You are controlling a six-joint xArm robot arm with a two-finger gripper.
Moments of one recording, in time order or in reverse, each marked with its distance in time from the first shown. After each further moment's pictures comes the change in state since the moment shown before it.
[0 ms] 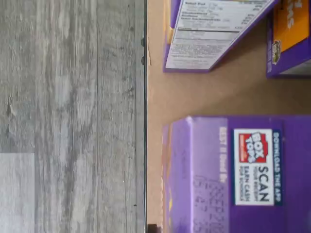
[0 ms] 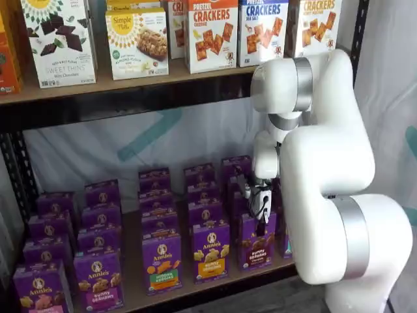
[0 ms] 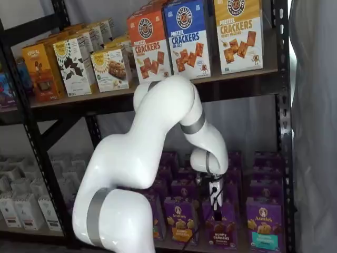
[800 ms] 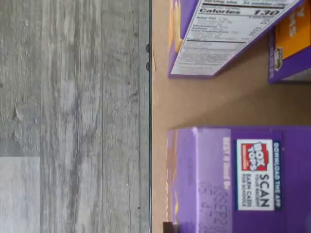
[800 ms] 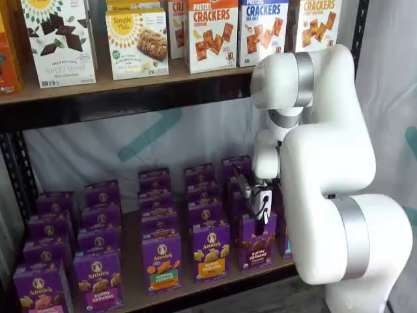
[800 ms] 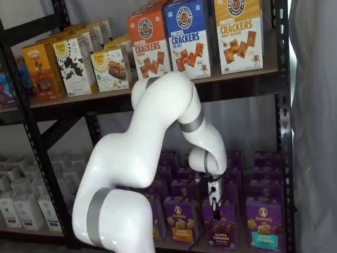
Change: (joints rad) arm 0.004 -0.038 0.057 0.019 -0.027 -0.014
